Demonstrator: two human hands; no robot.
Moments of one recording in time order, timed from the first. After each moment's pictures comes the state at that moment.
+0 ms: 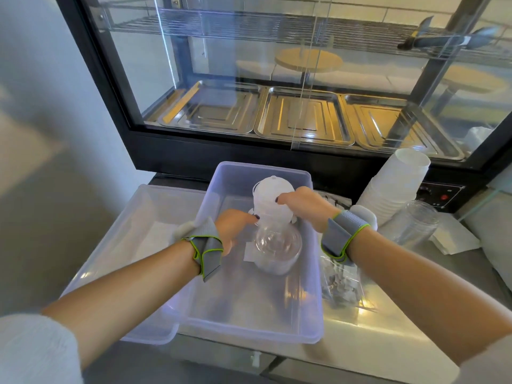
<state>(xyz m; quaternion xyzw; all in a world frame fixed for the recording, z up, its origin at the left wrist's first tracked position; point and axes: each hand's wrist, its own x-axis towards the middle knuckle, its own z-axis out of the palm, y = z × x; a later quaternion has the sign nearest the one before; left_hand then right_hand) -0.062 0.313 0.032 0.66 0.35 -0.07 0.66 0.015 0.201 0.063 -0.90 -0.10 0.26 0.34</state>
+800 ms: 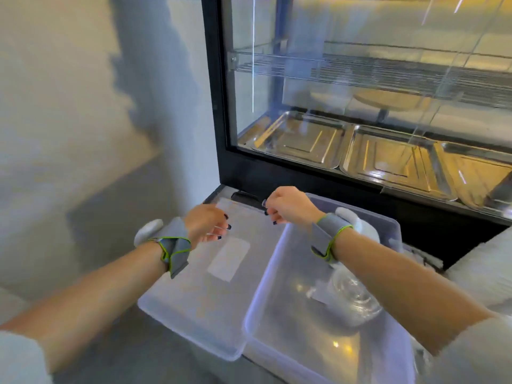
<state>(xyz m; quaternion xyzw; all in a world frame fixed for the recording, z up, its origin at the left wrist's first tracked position) -0.145 0.473 0.060 0.66 0.42 0.05 0.62 -0.015 0.360 0.083 -0.82 -0.29 0.32 0.37</state>
